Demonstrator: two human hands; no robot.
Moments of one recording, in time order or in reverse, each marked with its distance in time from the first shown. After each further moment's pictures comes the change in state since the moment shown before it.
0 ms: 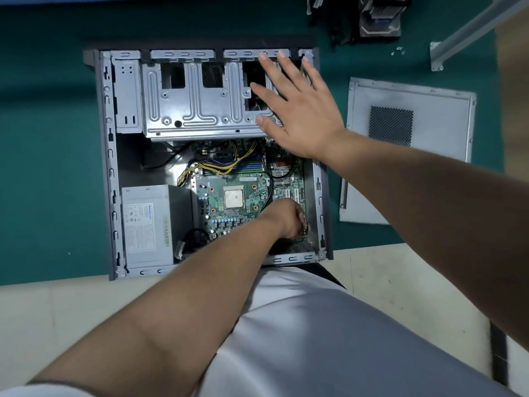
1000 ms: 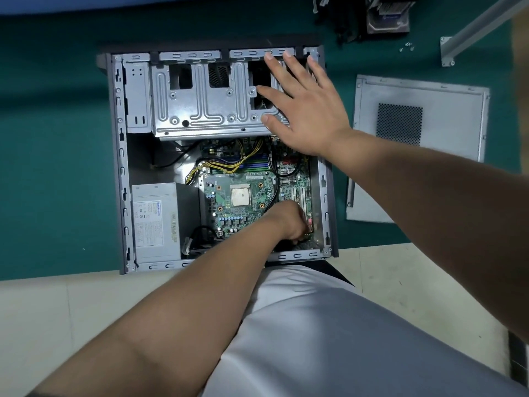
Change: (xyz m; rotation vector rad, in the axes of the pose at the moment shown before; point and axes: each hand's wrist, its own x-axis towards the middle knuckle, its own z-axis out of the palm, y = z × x) left_hand -0.010 -0.002 0.001 -0.039 -0.029 -0.072; right_hand -0.002 -0.001 0.000 0.027 0.014 0.007
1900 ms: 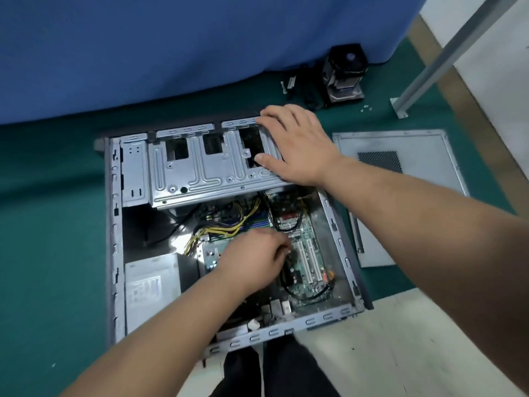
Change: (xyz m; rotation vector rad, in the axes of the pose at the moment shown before) left_hand -0.027 -0.050 -0.078 0.556 0.434 0.602; right_hand 0.021 0.004 -0.002 0.045 0.148 0.111
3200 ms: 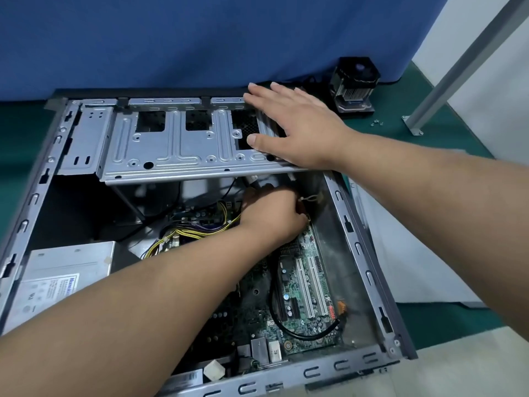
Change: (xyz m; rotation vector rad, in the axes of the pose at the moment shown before) left_hand 0.121 -0.012 0.034 -0.058 0.265 -0.167; right_hand 0.009 0.007 0.015 0.111 -0.021 -0.064
